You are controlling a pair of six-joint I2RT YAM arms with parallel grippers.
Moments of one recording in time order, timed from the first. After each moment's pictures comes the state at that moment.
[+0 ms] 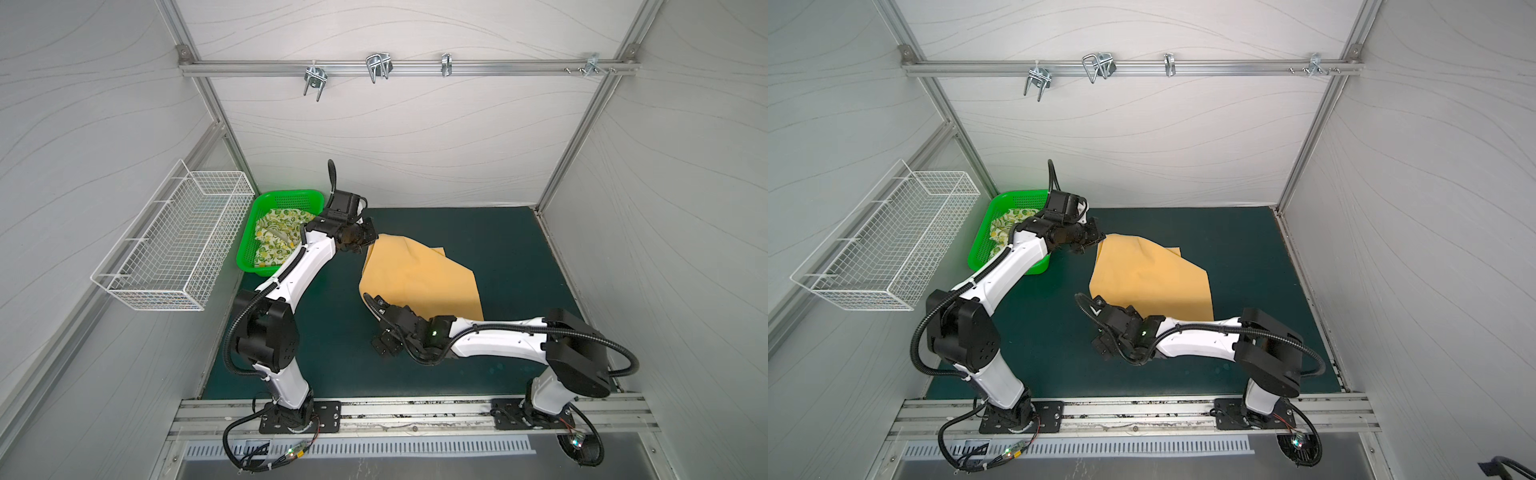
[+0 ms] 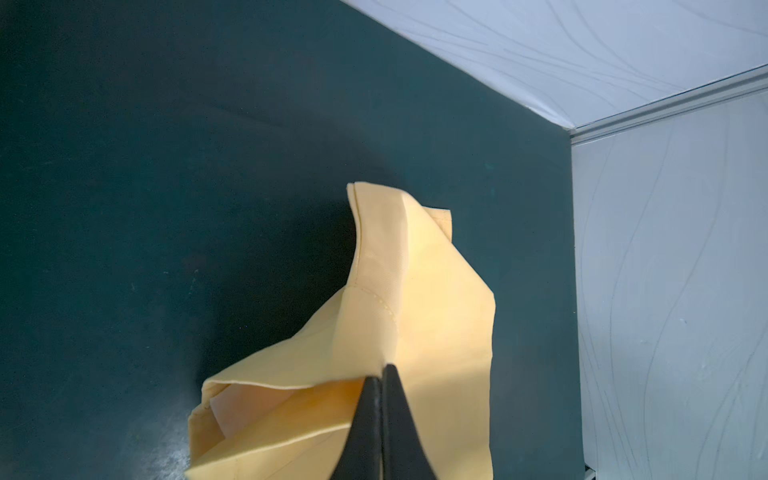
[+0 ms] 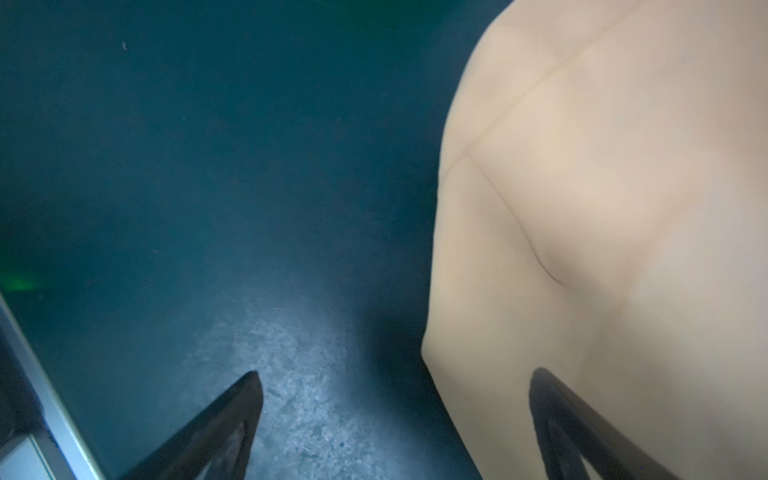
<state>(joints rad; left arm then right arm) -0.30 1.69 1.56 -0.69 0.27 -0.55 1.30 1.67 1.03 -0.21 0.28 0.26</state>
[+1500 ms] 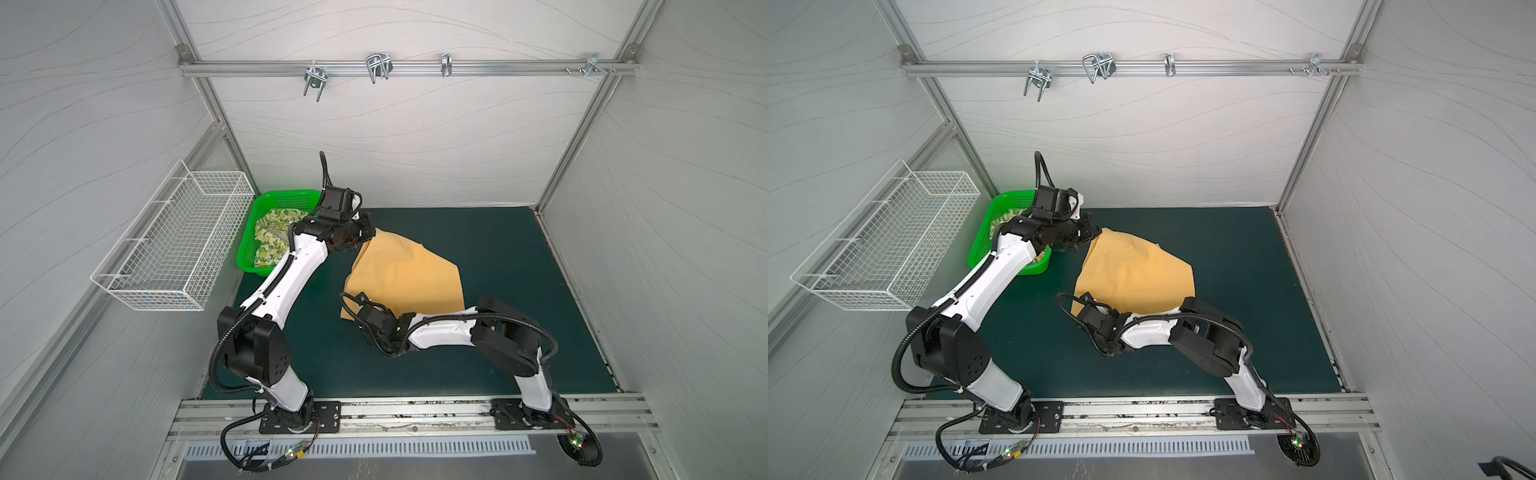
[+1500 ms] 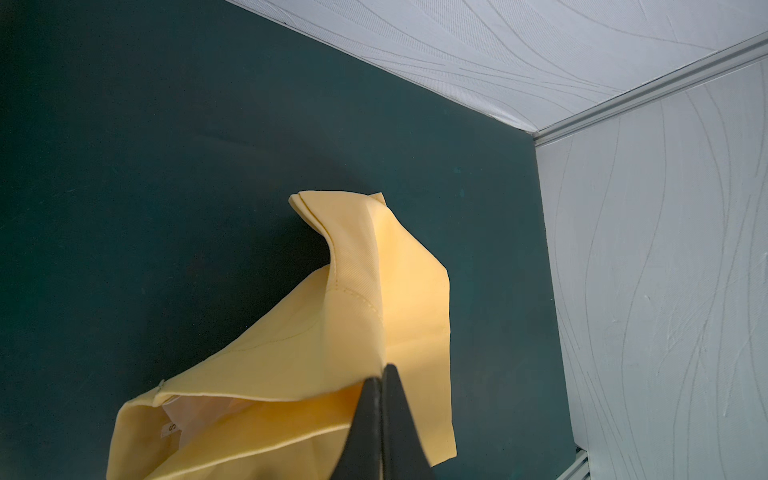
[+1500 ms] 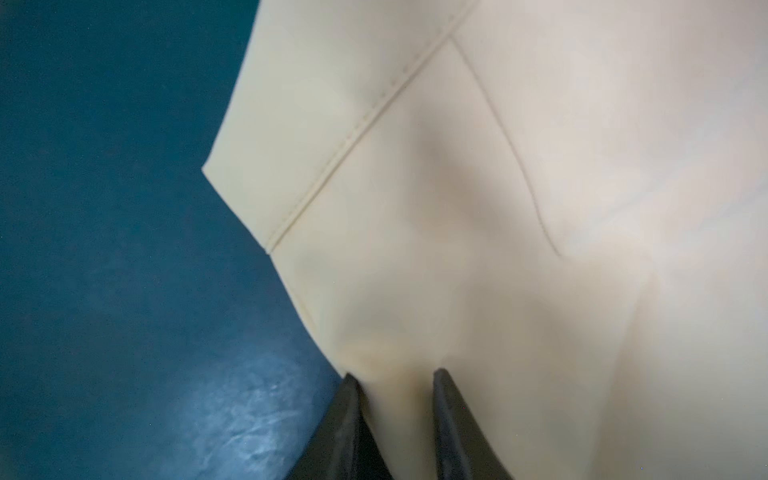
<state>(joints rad) -0.29 1.61 1.56 -0.71 0.28 -0.52 1.24 2.04 1.24 -0.13 0.38 0.32</state>
